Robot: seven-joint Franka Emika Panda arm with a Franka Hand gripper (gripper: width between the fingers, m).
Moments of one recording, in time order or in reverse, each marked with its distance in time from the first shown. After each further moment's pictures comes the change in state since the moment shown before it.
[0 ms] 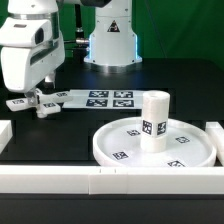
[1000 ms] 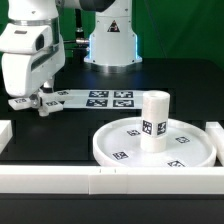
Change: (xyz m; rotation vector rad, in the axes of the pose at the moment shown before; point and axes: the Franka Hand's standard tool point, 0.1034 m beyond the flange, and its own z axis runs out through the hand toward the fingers) arm 0.000 -0.002 0.008 0.013 0.000 -0.002
